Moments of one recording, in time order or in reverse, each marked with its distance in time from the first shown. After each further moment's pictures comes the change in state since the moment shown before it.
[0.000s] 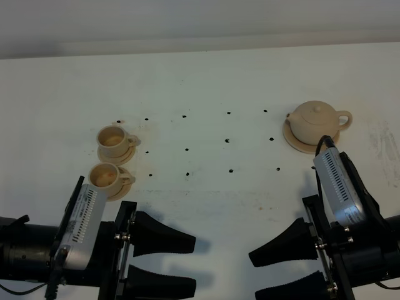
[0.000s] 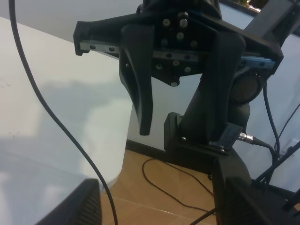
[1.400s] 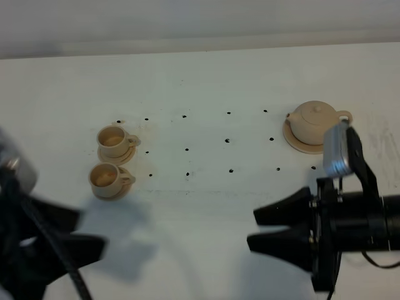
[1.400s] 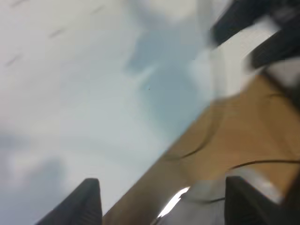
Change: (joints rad) left arm 0.096 -0.587 -0.393 1.050 -0.087 -1.601; right arm 0.000 0.002 -0.039 0.118 -0.228 0.244
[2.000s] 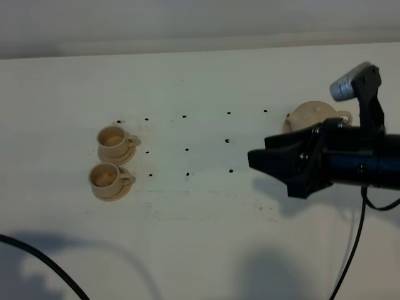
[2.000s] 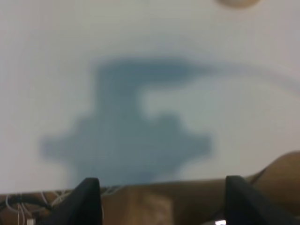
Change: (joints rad) left arm 0.000 -0.366 0.137 0.777 0.189 -0.714; right arm 0.000 0.003 -0.199 0.007 -0.266 0.287
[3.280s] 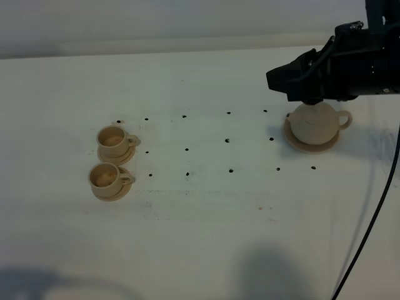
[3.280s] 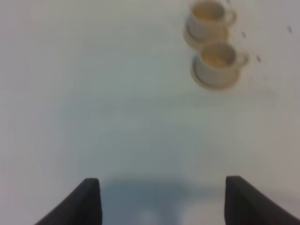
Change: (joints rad) left arm 0.185 -0.368 0.080 -0.112 -0.126 0.184; right arm 0.000 0.051 -0.461 -0.859 -0.066 0.903
